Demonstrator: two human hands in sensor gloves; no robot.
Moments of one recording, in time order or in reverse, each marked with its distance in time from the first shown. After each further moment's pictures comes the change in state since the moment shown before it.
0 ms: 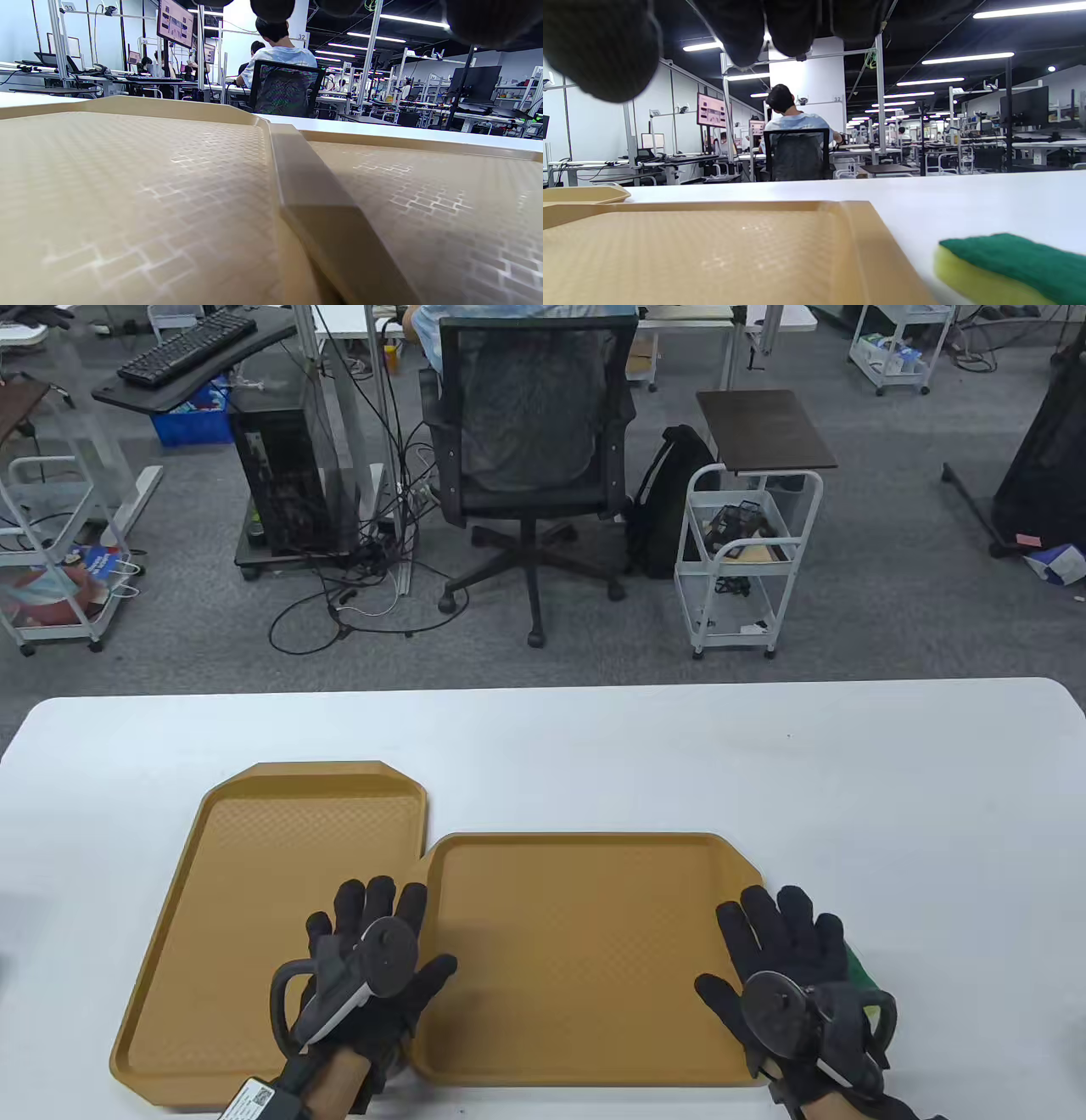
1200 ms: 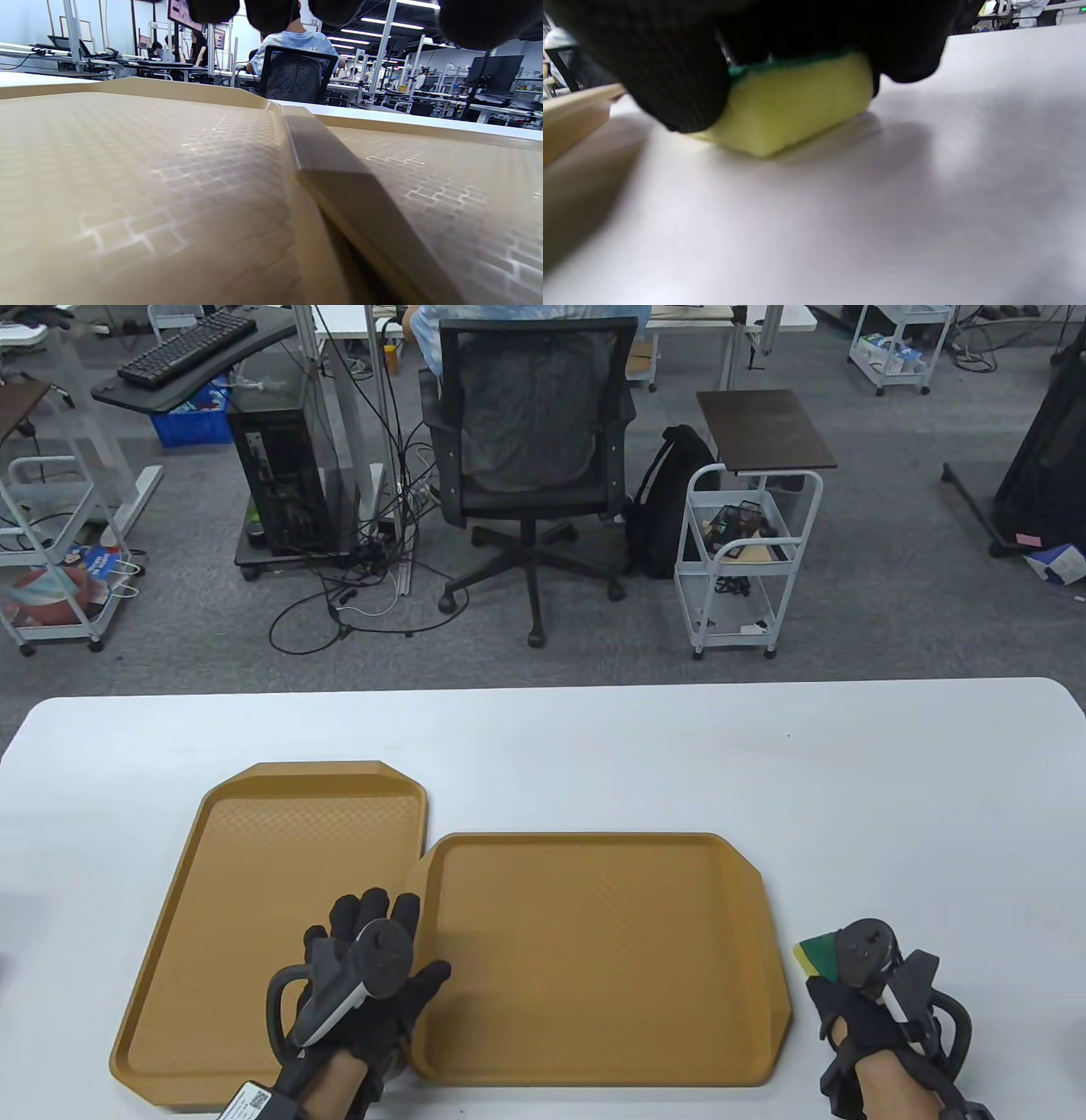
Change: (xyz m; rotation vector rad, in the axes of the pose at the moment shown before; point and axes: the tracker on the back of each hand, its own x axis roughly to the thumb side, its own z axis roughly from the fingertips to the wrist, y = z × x) left_hand -0.009 -0.013 -0.002 -0.055 0.052 0.021; right_hand -0.118 0.057 -0.011 0.279 0.620 -0.061
